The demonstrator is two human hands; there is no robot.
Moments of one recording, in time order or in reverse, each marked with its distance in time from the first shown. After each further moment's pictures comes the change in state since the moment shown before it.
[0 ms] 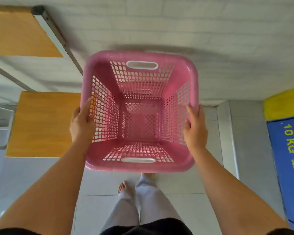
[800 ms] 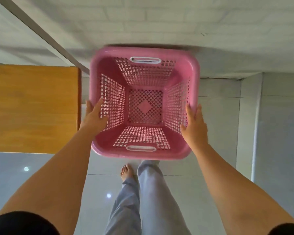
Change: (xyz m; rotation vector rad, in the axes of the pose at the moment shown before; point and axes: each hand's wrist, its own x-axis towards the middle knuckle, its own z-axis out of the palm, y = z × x) left_hand 0.059 -0.082 0.146 0.337 -0.609 -0.213; right_hand 0.033 0.088 0.143 -0.350 -0.508 0.102
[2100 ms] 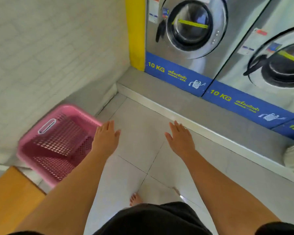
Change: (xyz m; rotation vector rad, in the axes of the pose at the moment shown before) left_hand -0.408 0.089 0.083 0.764 0.038 1.226; right_hand -0.533 0.092 0.022 0.366 0.381 0.660
